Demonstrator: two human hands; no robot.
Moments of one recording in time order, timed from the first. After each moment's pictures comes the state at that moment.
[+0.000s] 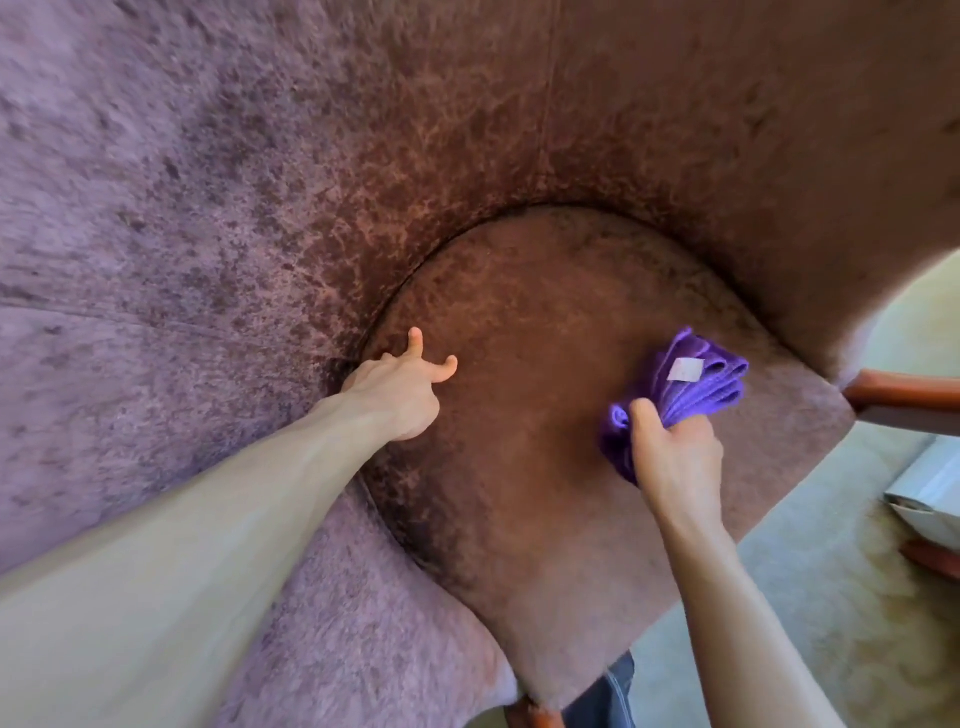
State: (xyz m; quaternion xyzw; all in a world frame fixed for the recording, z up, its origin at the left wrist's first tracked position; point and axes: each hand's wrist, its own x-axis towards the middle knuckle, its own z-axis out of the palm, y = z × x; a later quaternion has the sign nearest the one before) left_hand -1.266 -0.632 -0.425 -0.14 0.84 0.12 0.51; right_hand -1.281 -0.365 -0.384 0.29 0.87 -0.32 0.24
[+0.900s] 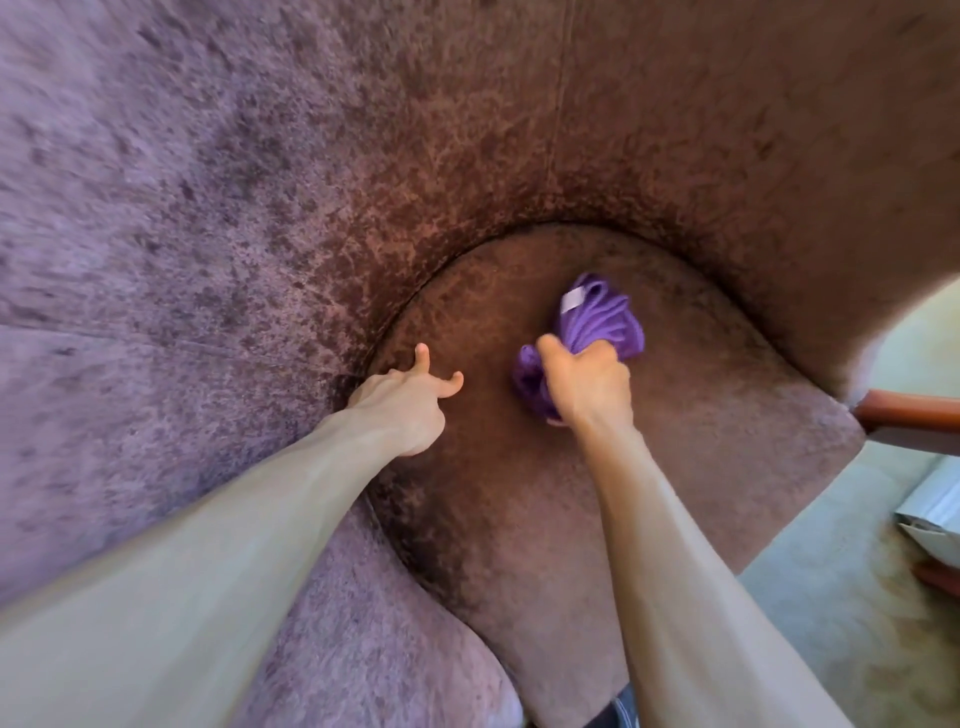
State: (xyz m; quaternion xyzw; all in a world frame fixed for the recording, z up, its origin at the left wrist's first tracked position) left_hand -1.273 -0.633 -0.425 -0.15 0.83 0.12 0.52; right_hand -1.334 -0.456 -0.401 0.23 0.87 -0.31 0.32
